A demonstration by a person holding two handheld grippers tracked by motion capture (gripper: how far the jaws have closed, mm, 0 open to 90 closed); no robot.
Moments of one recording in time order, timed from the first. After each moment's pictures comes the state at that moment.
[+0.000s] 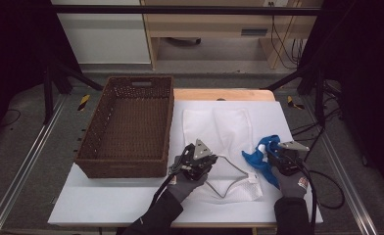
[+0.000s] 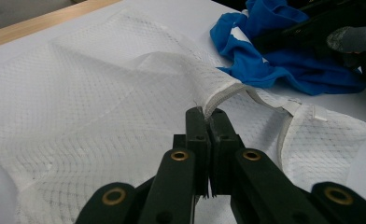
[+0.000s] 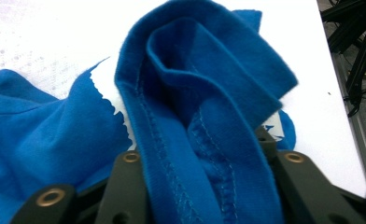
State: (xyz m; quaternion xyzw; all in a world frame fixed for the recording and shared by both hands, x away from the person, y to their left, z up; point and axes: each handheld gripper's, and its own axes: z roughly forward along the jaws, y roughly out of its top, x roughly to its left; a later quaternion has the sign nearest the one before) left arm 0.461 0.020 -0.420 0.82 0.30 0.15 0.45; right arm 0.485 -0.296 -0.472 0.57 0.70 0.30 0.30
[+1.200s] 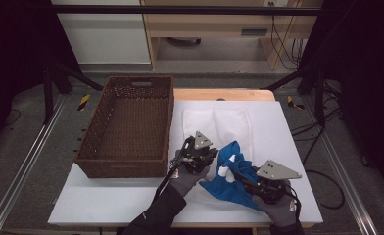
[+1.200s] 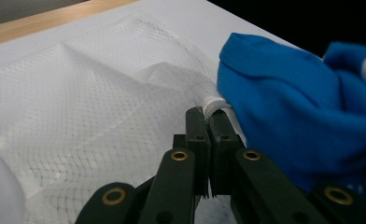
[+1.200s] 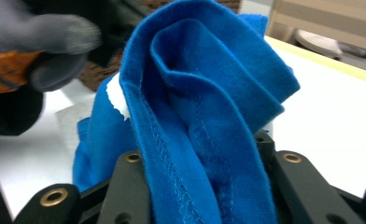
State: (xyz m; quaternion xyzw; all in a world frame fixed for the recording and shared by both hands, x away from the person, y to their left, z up) left arm 0.476 0.016 -0.406 0.81 0.34 0.14 0.45; right arm 0.392 -0.209 -0.411 0.33 0.78 0.49 0.23
